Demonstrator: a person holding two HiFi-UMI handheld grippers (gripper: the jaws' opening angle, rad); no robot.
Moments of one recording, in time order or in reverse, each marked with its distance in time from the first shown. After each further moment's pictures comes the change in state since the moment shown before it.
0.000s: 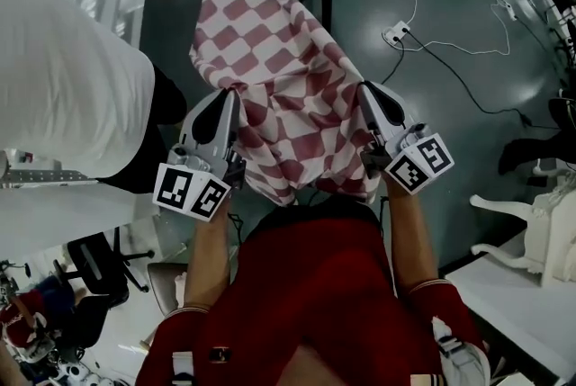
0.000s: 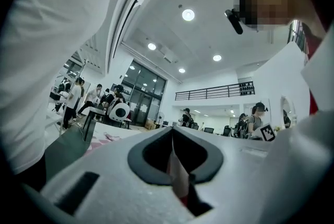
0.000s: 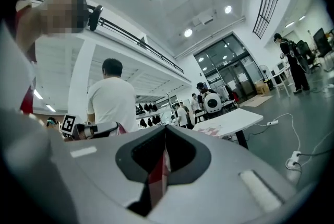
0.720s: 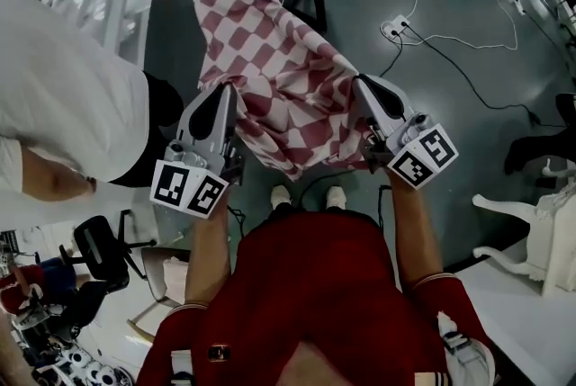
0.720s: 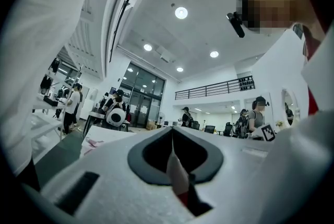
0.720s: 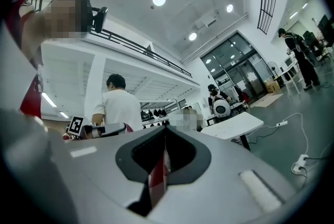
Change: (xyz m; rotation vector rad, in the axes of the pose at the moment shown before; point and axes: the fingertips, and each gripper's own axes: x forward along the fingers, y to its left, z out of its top) left arm 0.029 -0.095 0.001 0.056 0.001 0.023; right arm -0.070 -0.027 0.042 0.024 -0.041 0.126
